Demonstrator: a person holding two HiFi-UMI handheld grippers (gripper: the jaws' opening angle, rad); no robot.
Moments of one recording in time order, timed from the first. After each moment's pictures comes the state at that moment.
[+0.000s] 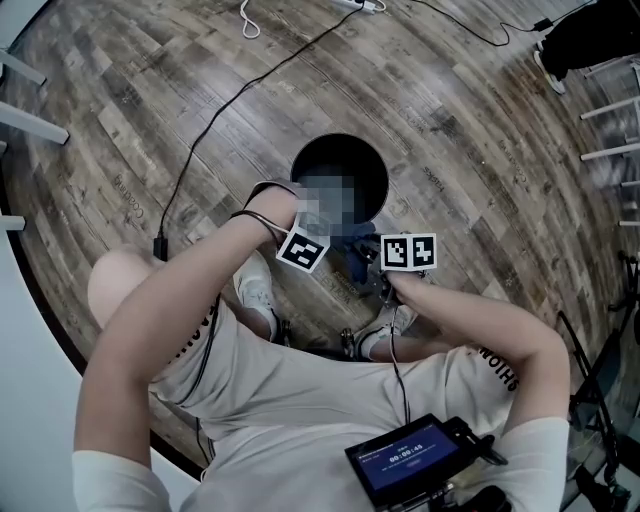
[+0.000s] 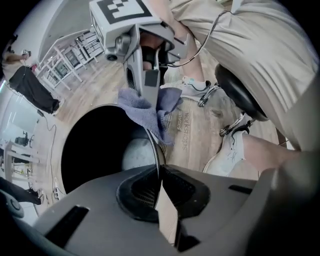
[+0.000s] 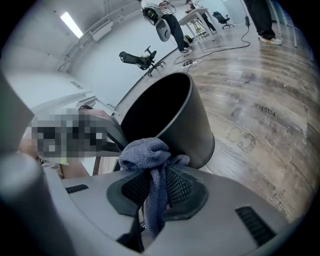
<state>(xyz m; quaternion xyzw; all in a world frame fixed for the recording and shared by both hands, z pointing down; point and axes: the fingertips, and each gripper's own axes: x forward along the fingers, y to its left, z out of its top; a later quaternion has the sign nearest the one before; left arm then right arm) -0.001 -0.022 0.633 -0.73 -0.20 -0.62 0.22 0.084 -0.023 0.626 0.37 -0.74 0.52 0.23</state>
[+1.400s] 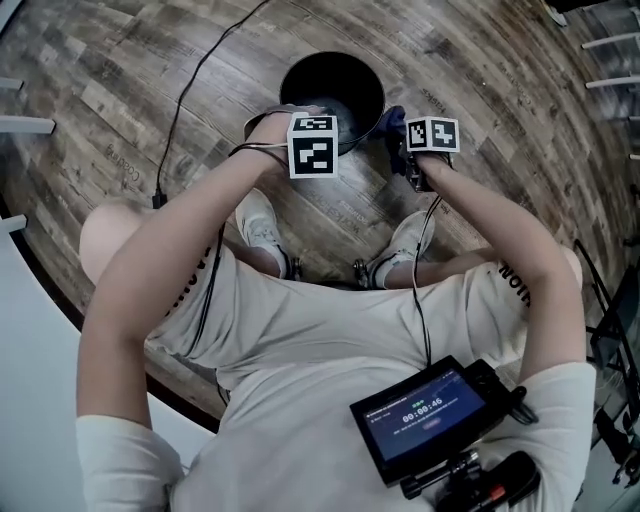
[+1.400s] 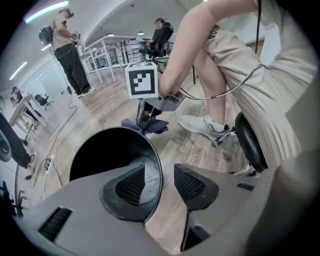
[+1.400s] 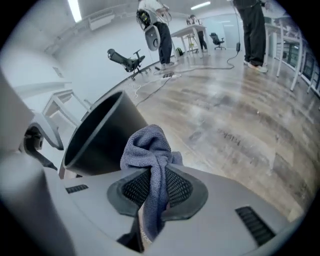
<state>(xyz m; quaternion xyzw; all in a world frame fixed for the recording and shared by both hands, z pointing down) 0.050 -0.027 0.580 -0.82 -0.09 -0.56 0.07 0.198 -0.096 0.672 0.48 -0.69 0.45 0.29</state>
